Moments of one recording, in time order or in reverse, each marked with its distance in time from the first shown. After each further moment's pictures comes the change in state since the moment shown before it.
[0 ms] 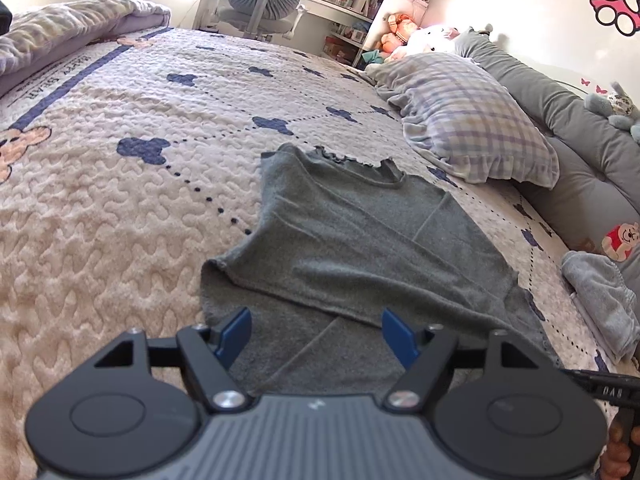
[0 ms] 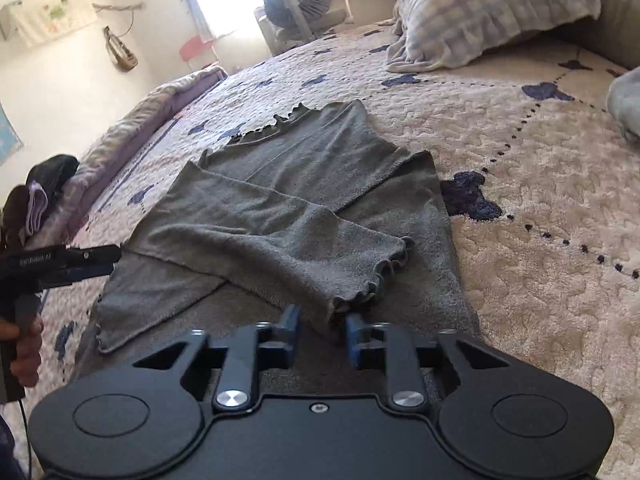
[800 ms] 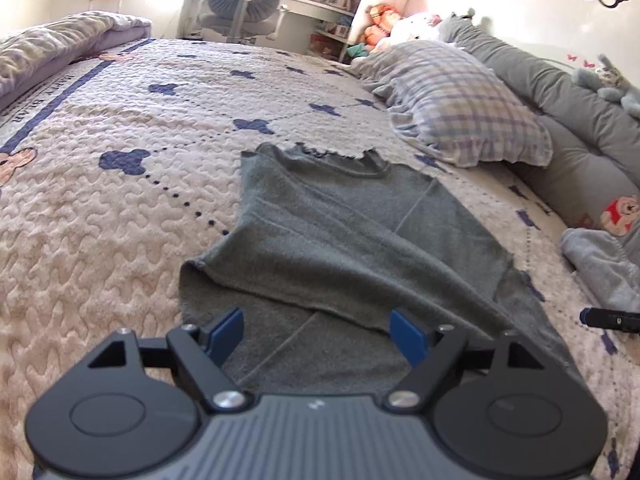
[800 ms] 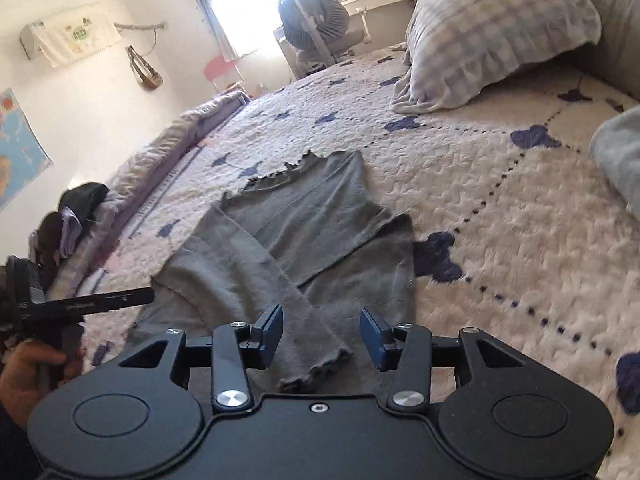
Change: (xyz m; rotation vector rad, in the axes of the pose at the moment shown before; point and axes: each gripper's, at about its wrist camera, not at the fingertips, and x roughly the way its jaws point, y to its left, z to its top) left arm 0.005 -0.022 -0.005 0.069 0.016 0.042; right arm -0.038 -0.025 0.045 -0.087 -0.023 0.047
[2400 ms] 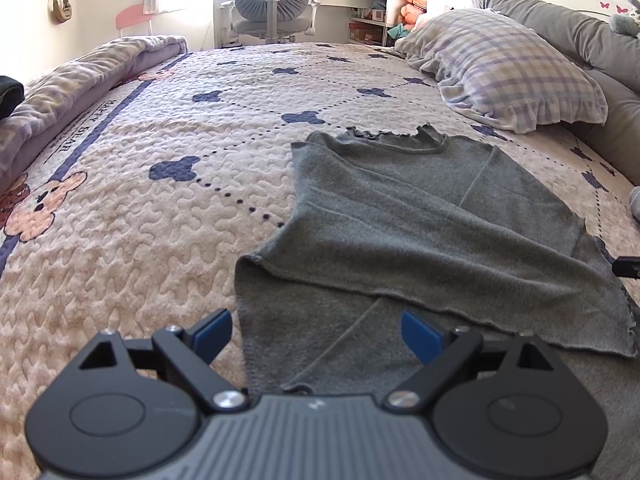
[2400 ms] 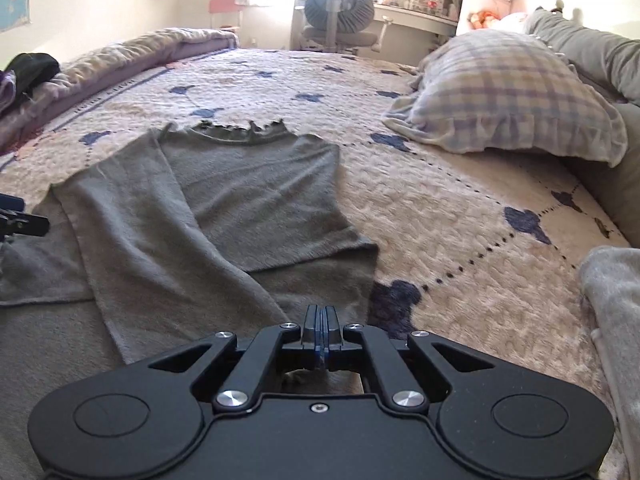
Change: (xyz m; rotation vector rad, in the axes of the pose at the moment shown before) left arm 0.008 -0.010 -0.004 0.106 0.018 0.218; right arm 0.059 0.035 0.006 -0.375 0.022 -0.271
